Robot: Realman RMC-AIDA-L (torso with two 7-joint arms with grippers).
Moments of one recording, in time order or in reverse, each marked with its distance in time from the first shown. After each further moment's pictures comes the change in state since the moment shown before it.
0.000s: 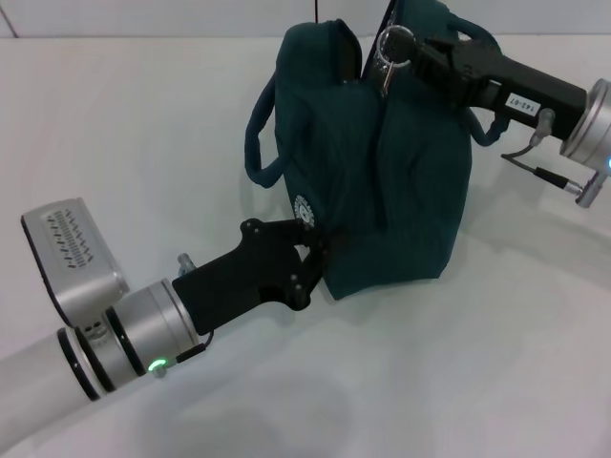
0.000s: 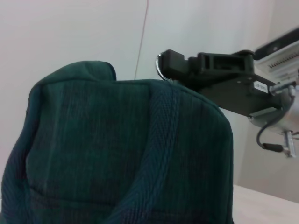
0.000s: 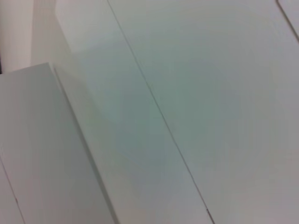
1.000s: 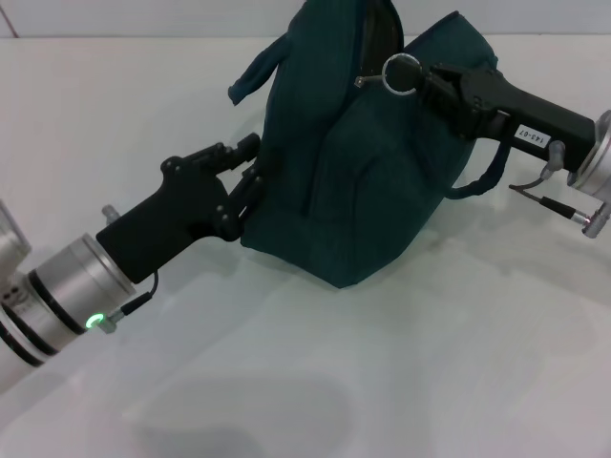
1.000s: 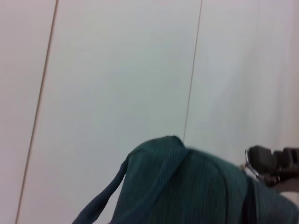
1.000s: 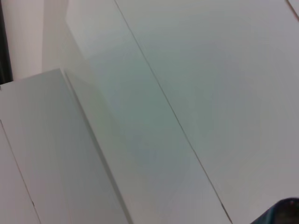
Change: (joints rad) left arm 0.075 0.014 0.002 0.148 -0.151 0.113 -0.076; right arm -0.047 0.009 -0.015 0.010 0.003 -0.065 -0.020
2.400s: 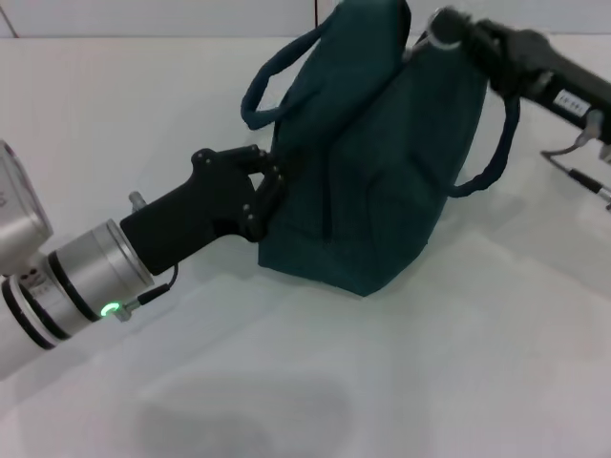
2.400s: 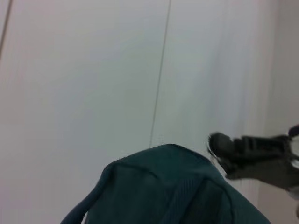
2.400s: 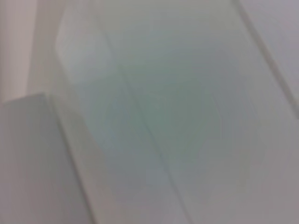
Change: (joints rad) left arm -0.043 -0.003 0.048 0.048 0.038 0.006 -0.063; right arm -0.024 -0.004 0.080 -0.006 0.047 -0.005 -0.030
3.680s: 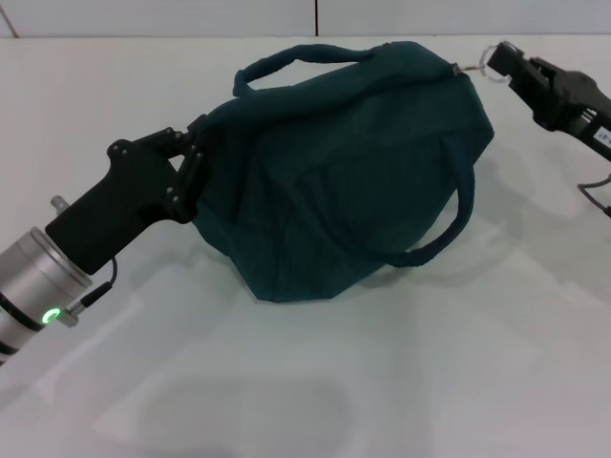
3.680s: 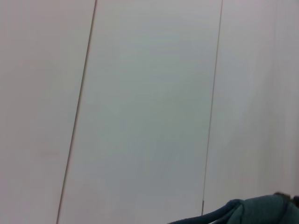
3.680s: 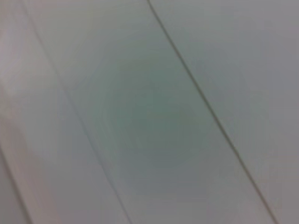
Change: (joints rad) left arm 0.112 0.012 0.029 0.051 -0.172 0.034 0.012; right arm -0.101 -0.003 0.003 0.019 0.049 0.052 -0.031
